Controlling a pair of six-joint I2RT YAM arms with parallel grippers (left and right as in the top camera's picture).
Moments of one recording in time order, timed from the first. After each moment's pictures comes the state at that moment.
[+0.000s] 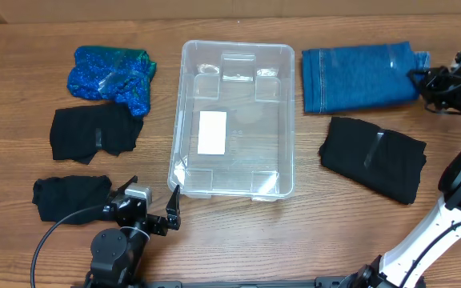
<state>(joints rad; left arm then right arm) -0.18 0.02 0.12 -0.37 0.08 -0.10 -0.56 2.24 1.63 -0.31 -0.75 0.33</state>
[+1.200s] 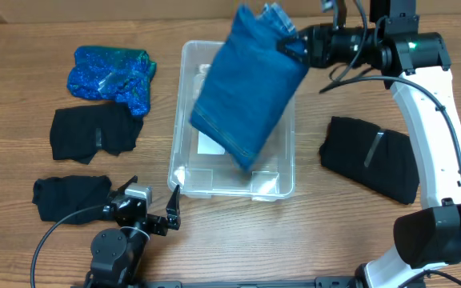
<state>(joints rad) -0.18 0.02 0.12 -0.37 0.08 -0.10 0.10 1.79 1.85 -0.84 -0.92 0.03</state>
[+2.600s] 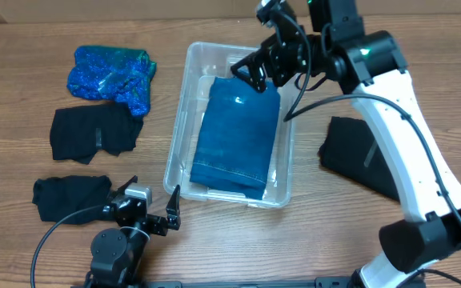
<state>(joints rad) -0.18 0.02 0.12 -0.37 0.08 -0.10 0.34 1.79 1.96 -0.95 -0.53 -0.14</state>
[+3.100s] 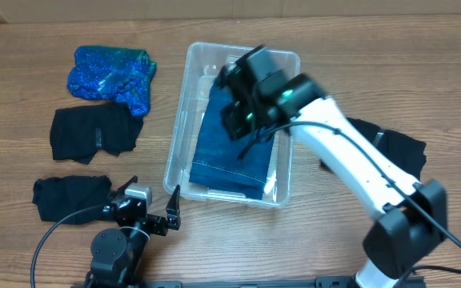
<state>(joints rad) -0.18 0.02 0.12 -0.37 0.08 -0.10 0.61 1.84 1.64 -0.90 -0.33 0.12</state>
